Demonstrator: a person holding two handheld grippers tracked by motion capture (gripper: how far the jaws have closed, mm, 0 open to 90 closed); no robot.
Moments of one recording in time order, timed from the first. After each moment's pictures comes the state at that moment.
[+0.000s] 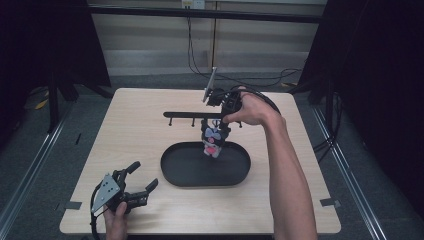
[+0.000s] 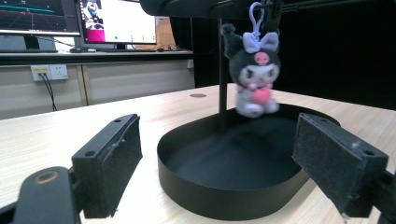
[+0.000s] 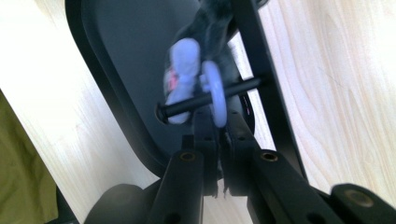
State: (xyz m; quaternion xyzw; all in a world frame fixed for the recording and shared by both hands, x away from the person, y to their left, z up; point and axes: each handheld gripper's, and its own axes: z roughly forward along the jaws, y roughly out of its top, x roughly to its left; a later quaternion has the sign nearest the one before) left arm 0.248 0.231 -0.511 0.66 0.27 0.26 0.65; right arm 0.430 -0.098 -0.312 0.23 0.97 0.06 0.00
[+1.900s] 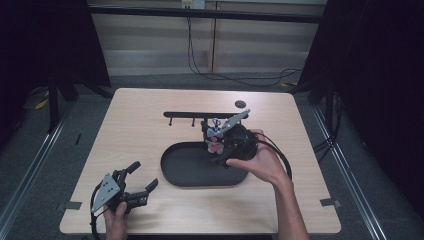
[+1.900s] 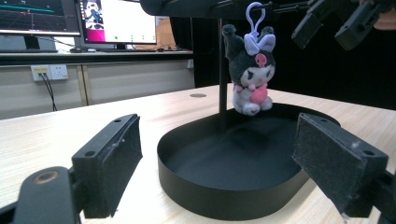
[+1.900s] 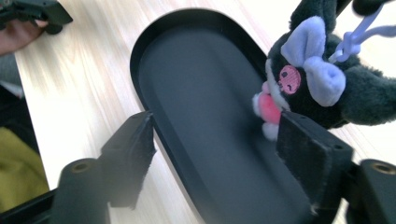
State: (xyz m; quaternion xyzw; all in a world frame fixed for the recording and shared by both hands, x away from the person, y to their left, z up) left arm 0.248 0.232 -0.510 0.66 0.27 0.26 0.65; right arm 0.319 -0.131 -0.362 0.27 0.91 0.31 0.08
